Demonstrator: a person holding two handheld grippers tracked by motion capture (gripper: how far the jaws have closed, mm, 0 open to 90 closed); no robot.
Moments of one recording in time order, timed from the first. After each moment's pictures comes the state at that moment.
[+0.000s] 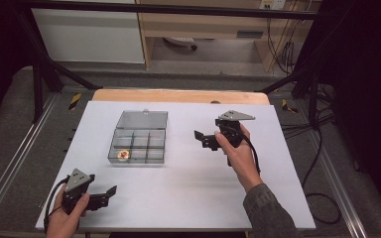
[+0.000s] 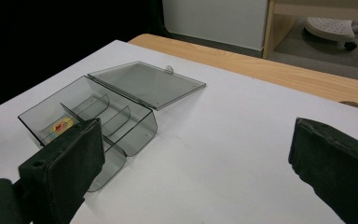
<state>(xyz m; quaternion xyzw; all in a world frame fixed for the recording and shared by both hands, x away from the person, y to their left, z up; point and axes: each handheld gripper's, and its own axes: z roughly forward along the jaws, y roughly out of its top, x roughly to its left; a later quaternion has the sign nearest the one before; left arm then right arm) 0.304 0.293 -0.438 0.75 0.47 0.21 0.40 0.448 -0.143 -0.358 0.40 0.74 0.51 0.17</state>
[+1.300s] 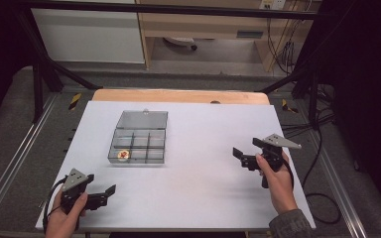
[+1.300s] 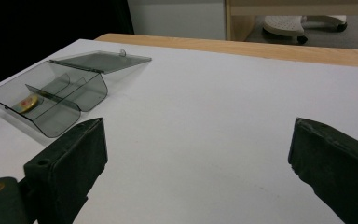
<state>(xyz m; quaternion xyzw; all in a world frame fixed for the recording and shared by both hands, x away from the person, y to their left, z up) 0.304 0.296 -0.438 0.74 0.48 0.20 0.42 0.395 -0.250 -0.396 0.45 0.70 0.52 0.20</state>
